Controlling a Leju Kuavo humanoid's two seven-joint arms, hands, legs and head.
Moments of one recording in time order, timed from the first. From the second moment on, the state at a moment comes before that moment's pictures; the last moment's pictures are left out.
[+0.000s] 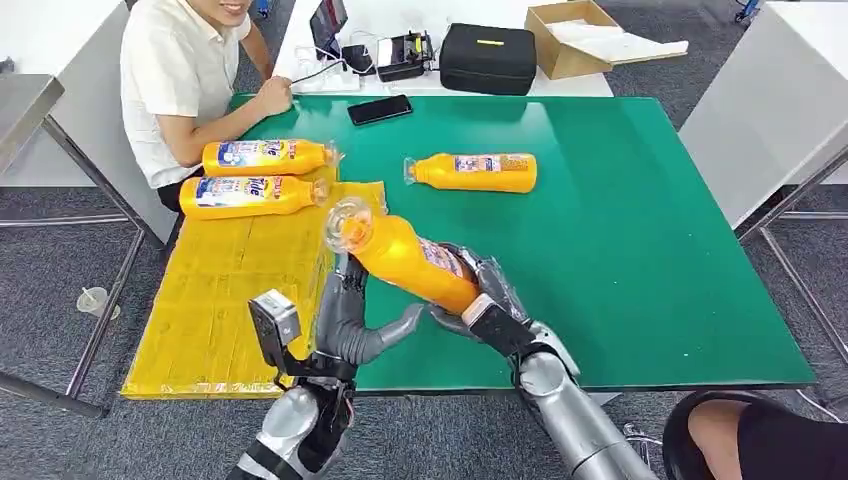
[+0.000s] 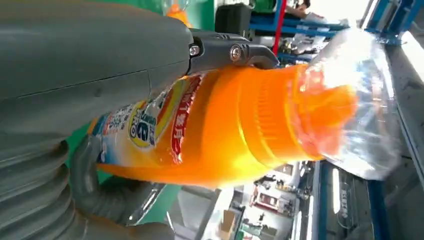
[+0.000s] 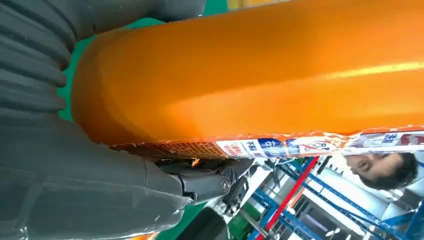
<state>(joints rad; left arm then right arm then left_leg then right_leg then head) -0.24 -0.27 -0.60 -1.25 0.25 0.08 -0.46 -0.27 -0.04 0.44 -1.16 0.44 0.09 -0.59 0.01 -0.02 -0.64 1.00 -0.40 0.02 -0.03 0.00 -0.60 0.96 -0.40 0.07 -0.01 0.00</state>
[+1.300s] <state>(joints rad) -0.28 -0.28 -0.54 -1.20 0.42 -0.05 -0.42 -0.31 -0.01 0.61 -1.14 0.40 0.10 -0.61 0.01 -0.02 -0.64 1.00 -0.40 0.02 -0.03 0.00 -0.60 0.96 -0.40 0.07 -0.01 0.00</state>
